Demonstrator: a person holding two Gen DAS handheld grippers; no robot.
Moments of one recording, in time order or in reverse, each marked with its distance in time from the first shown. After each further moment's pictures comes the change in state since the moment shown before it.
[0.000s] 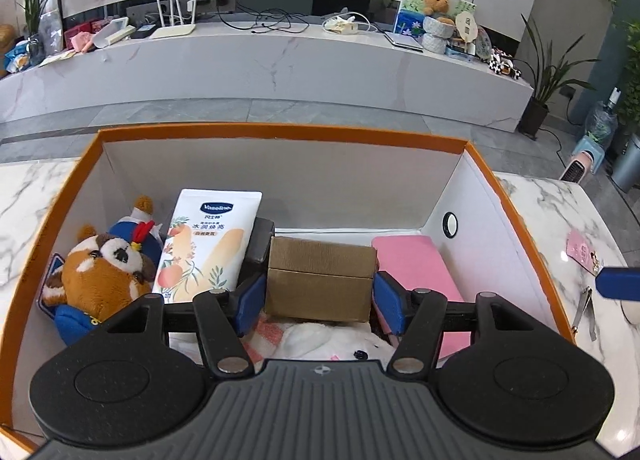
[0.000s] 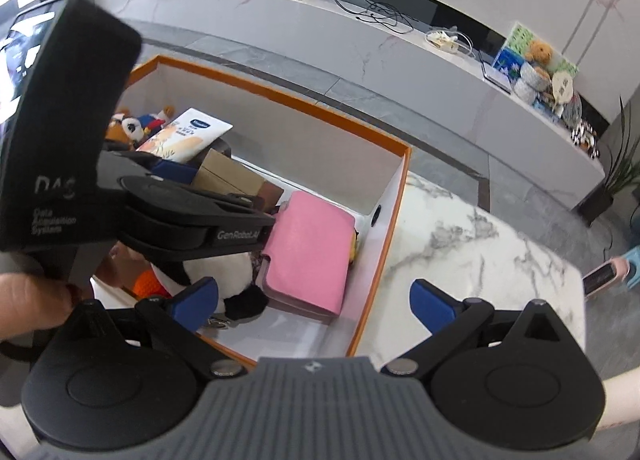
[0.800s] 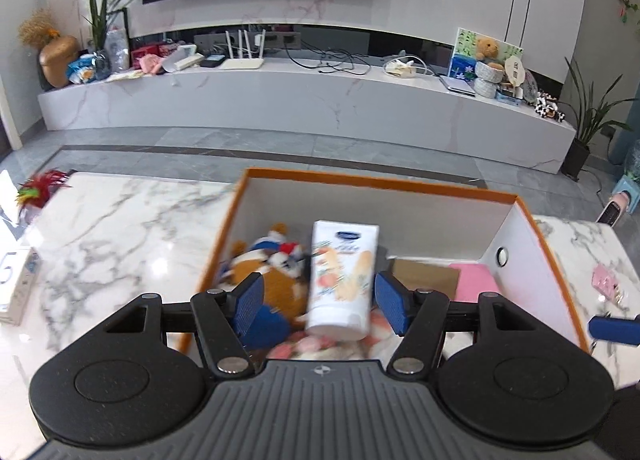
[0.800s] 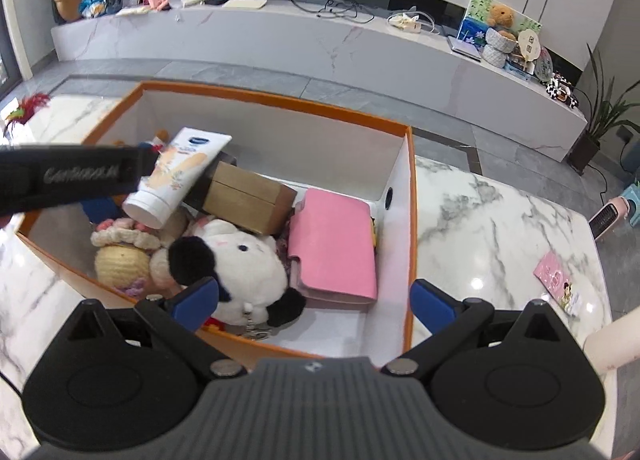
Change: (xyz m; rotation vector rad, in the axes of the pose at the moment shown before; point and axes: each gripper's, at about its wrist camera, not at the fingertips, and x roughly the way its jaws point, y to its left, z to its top) left arm -0.085 0.048 -0.007 -0.059 -0.102 0.158; right arm -0.007 0.027 -0.006 0.204 -0.030 -0.023
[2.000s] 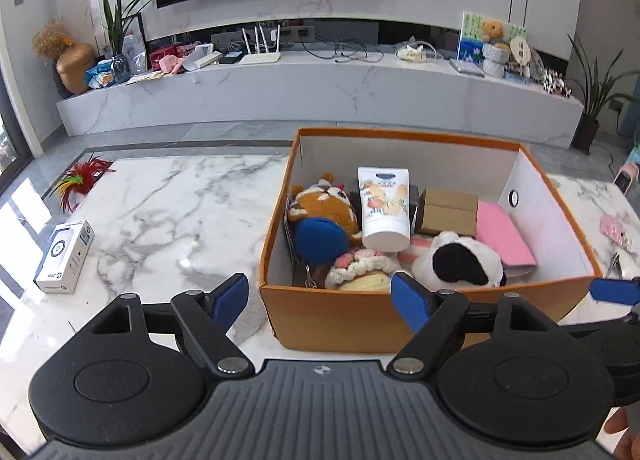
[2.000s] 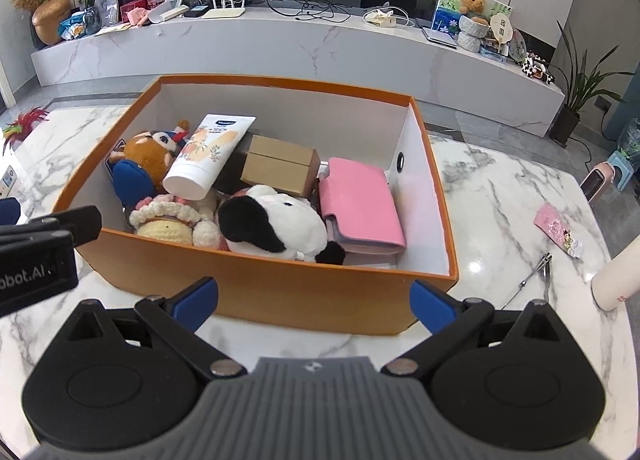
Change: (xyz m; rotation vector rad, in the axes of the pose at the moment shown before) left arm -0.047 0.026 -0.045 0.063 0.028 0.050; right arm -0.021 0.034 -0.036 0.073 -0.002 -0.043
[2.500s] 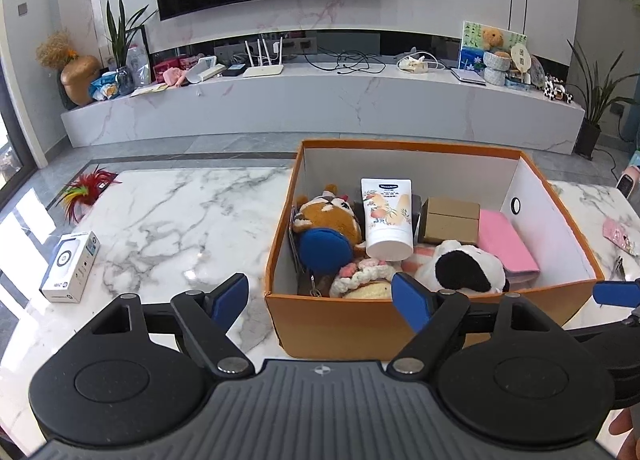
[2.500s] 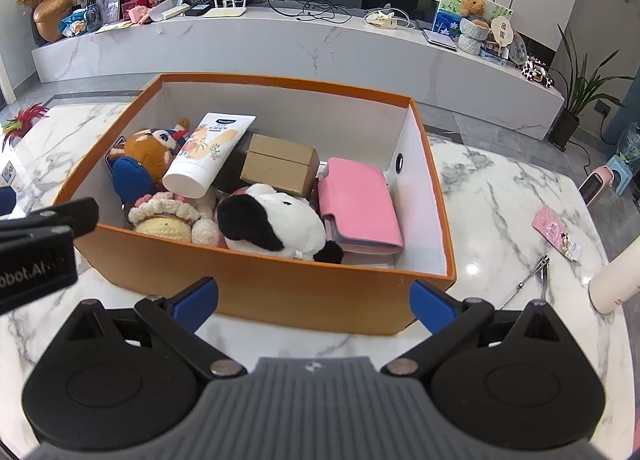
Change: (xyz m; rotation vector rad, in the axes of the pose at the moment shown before) left arm -0.006 0.002 0.001 -0.006 -0.043 0.010; right arm 0.000 0.000 -0.001 -0.013 -0.003 -0.004
